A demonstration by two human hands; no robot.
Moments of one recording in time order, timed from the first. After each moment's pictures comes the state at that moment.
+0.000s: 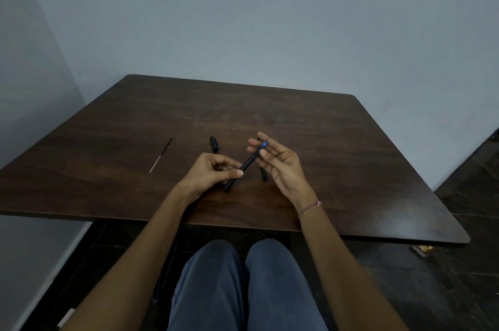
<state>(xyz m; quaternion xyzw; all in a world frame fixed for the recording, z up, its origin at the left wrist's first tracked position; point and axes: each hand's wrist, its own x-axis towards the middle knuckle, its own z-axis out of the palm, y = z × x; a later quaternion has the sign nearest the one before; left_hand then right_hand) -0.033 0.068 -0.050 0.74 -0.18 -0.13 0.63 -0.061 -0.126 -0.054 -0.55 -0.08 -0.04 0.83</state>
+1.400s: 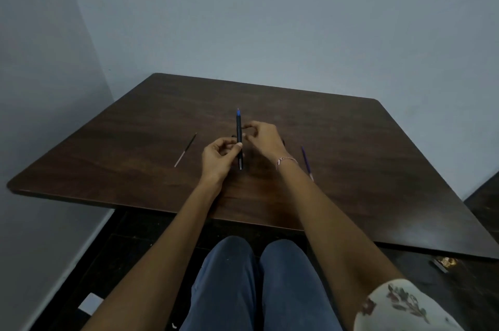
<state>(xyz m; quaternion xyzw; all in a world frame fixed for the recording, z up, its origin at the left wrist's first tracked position) -0.008 0.070 -0.067 0.66 -0.01 0.07 0.74 0.036 -0.064 -0.032 -0.93 -0.04 -0.09 0.35</state>
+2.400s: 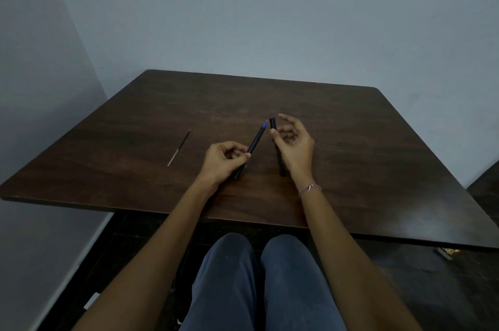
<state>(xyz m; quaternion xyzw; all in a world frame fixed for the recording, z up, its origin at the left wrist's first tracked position) -0.022 0.063 -0.059 0.75 -0.11 -0.01 0.65 -0.021 -0.109 -0.057 -0.75 0.01 -0.30 0.59</state>
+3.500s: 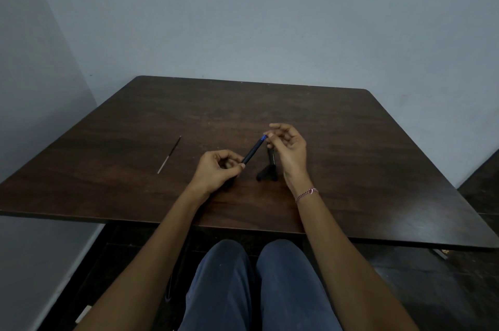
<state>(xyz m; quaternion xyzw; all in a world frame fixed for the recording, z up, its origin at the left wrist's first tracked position) -0.023 0.063 -0.060 0.78 -0.13 -0.04 0.61 -0.025 -0.113 -0.050 -0.62 0.00 -0.23 0.75</state>
